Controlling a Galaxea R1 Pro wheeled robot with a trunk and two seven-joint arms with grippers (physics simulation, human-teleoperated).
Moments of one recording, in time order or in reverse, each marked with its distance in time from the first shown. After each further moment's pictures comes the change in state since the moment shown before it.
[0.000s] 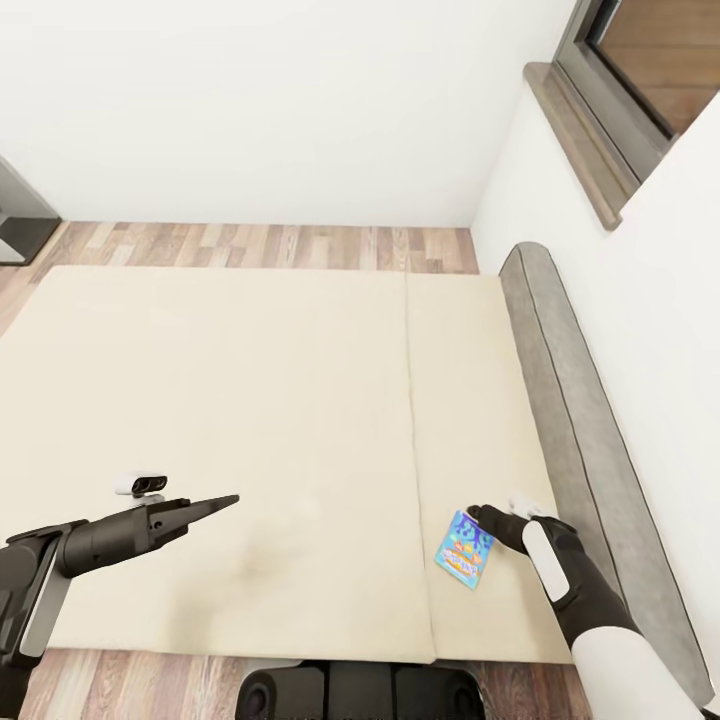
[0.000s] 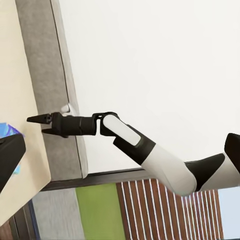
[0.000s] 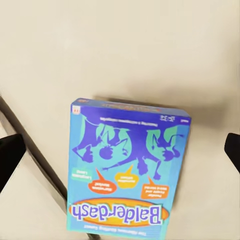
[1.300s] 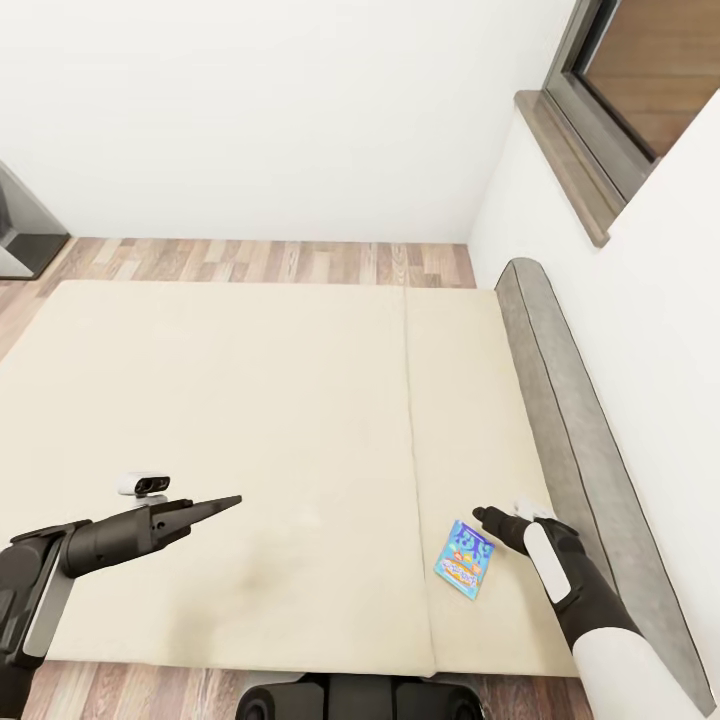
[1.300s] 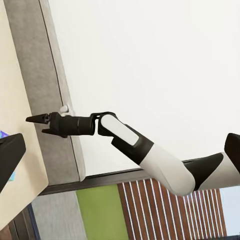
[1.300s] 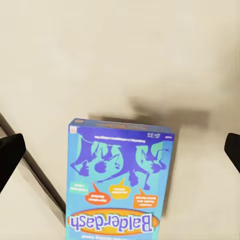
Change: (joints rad) left arm 0.000 -0.005 -0.008 0.000 0.000 0.002 0.000; right arm 0.002 -0.001 -0.008 0.009 0.000 -0.026 -0.047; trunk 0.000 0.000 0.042
